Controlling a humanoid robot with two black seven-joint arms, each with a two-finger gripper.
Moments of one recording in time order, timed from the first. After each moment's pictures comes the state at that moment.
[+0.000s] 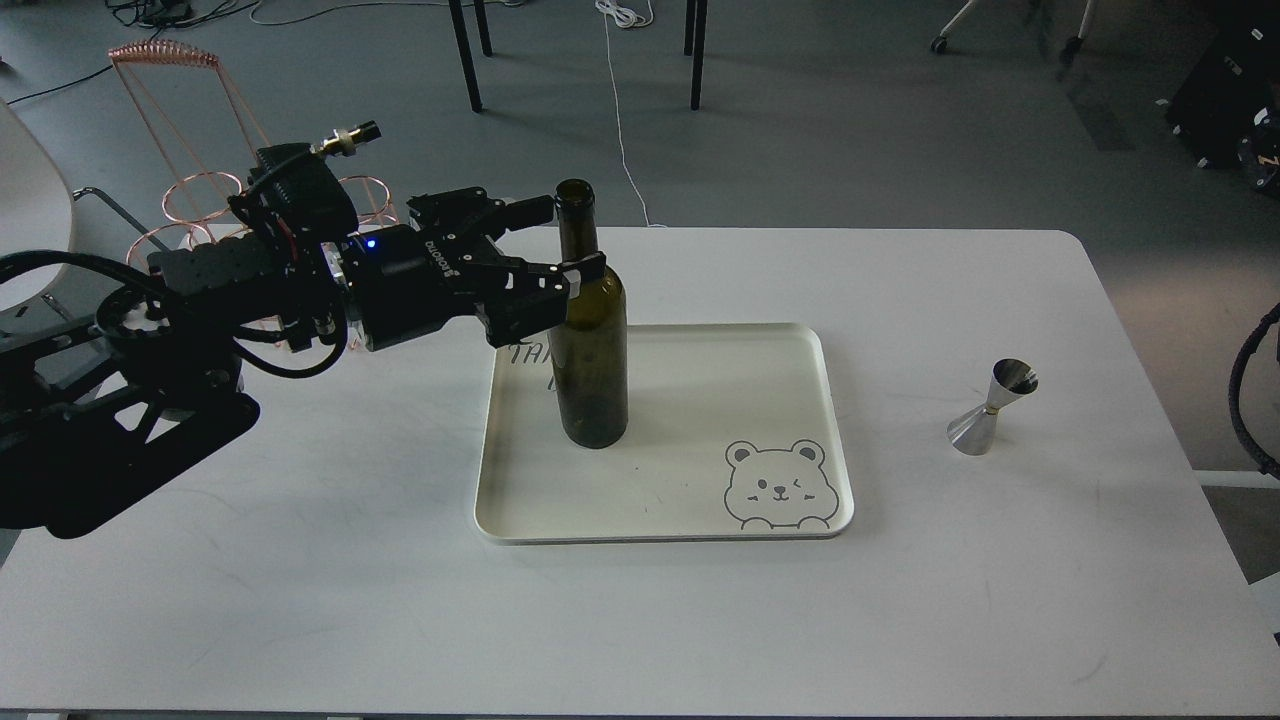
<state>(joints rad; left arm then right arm) -0.80 0.65 -0.60 -1.51 1.90 -0.07 -0.32 0.86 -0.66 0.59 0.52 0.14 0.31 0.49</state>
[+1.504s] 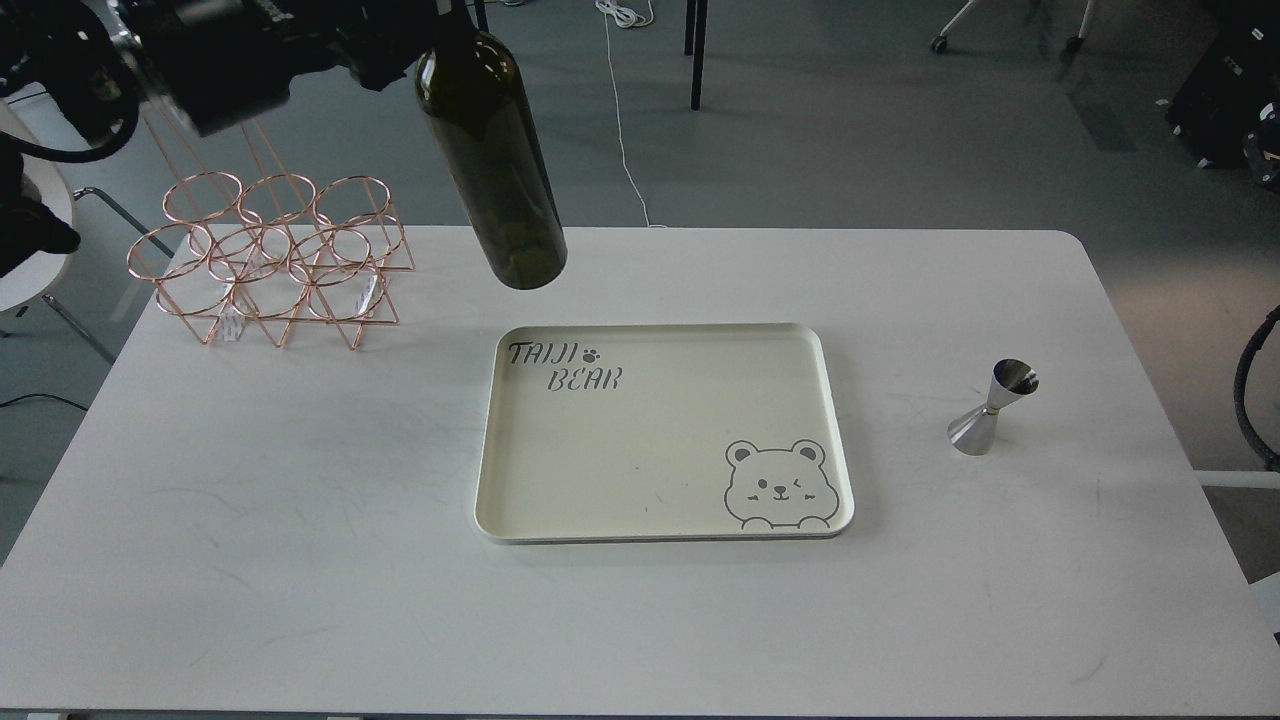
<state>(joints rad) -1.06 0.98 -0.67 -1.43 1.63 -0.14 -0.35 0.87 -0.67 0.59 0.52 0.14 0.31 0.49</state>
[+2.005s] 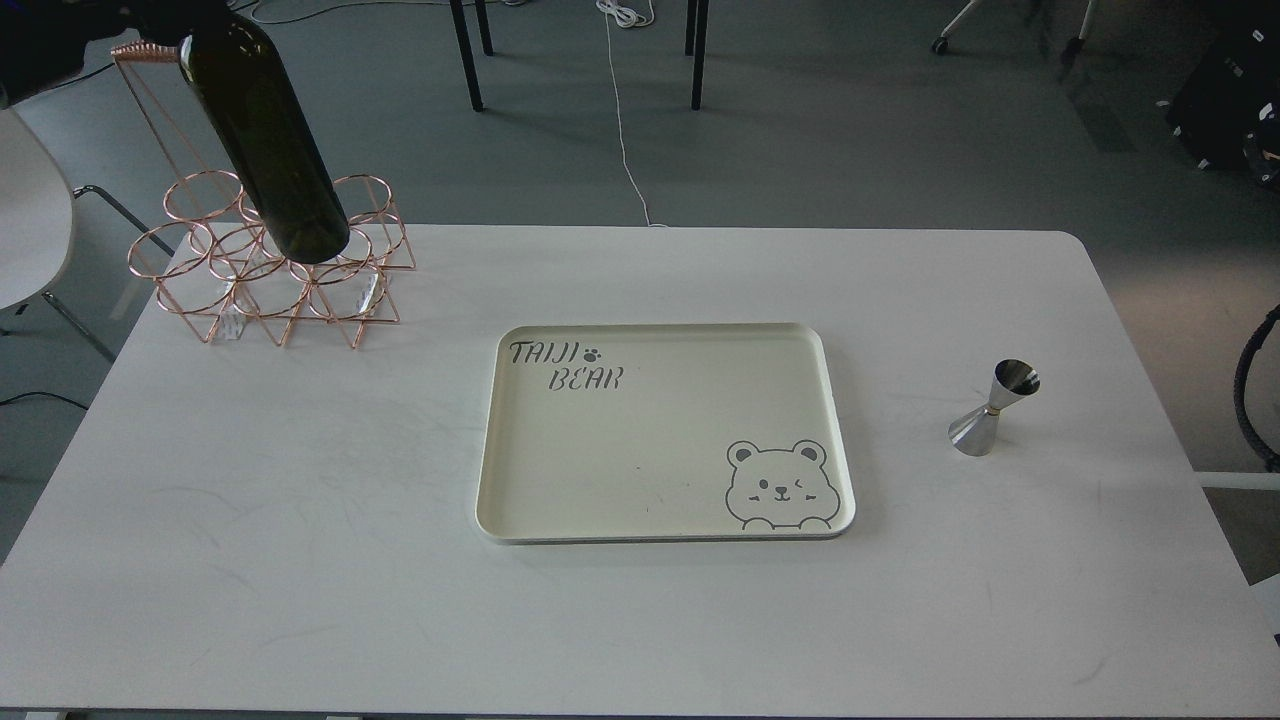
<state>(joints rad) -1.06 0.95 -0.58 -1.09 1.69 -0.09 -0.38 0.87 -0.67 0.58 0.52 0.14 0.31 0.49</state>
